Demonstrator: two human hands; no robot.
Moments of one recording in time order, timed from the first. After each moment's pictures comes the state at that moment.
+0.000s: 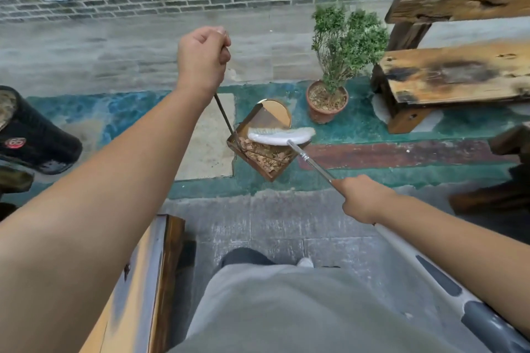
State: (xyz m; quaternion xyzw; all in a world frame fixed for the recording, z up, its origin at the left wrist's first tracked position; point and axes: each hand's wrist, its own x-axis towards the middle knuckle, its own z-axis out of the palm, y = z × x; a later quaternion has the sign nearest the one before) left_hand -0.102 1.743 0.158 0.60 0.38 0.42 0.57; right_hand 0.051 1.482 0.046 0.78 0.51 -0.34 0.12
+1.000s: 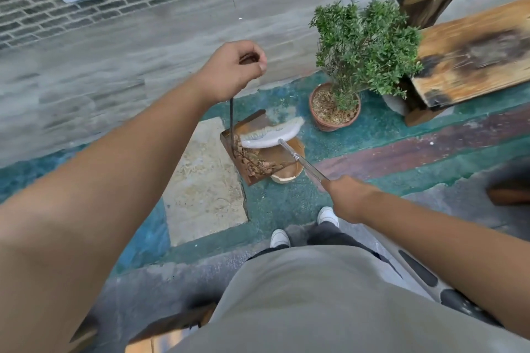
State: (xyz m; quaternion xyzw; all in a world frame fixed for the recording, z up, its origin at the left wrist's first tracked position) left_hand 0.110 2.118 0.080 0.81 0.22 0.05 0.54; right_hand 0.166 1.839 -0.023 0.80 0.45 -0.38 0.15
